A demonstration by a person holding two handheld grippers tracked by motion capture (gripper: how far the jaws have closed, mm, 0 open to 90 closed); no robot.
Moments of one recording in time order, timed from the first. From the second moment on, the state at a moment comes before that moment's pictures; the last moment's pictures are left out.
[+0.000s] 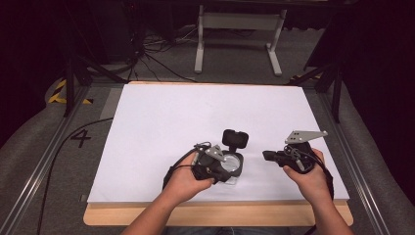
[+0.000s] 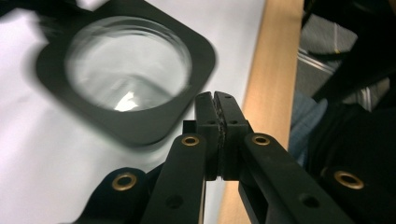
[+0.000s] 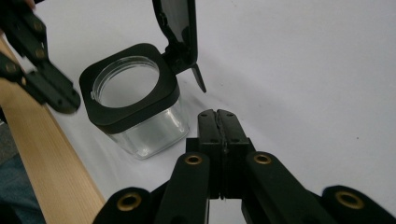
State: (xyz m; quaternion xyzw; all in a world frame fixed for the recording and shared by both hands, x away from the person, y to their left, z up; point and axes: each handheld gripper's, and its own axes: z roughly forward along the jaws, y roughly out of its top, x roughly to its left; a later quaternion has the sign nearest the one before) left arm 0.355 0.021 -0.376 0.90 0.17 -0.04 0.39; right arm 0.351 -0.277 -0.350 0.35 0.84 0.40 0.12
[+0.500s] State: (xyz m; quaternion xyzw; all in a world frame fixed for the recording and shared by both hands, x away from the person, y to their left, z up) left arm 0.378 0.080 -0.365 0.87 0.26 0.00 0.43; right arm 0.356 -0.239 -0.395 0.32 0.88 0.34 0.07
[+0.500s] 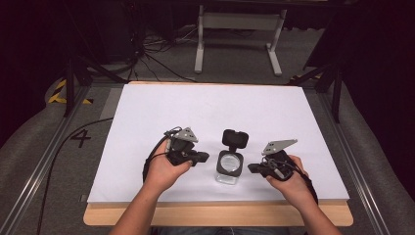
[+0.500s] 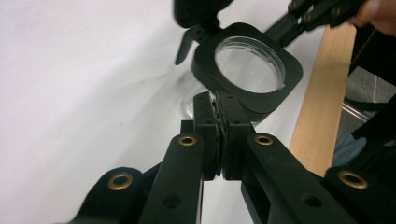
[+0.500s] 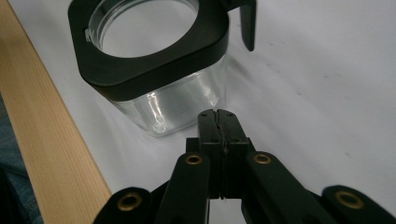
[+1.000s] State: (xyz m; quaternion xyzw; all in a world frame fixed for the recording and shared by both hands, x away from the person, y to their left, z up) left arm 0.372 0.093 -0.366 0.86 0.28 0.01 0.42; right arm 0.379 -0.216 -0.408 0.32 0.88 0.34 0.10
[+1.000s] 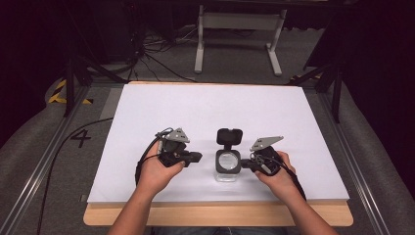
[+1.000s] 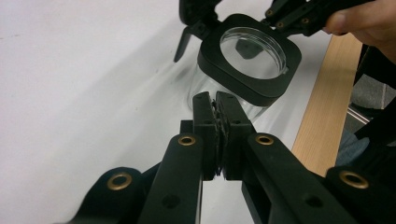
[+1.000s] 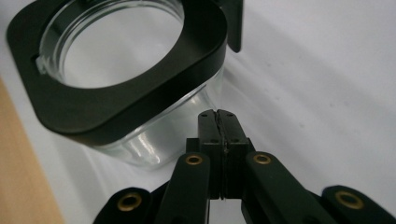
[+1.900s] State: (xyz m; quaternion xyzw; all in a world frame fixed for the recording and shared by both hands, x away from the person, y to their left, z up) left arm 0.355 0.027 -0.398 0.91 0.18 -0.08 0.37; right arm 0.446 -0.192 -0.286 0.29 0.84 0.43 0.12
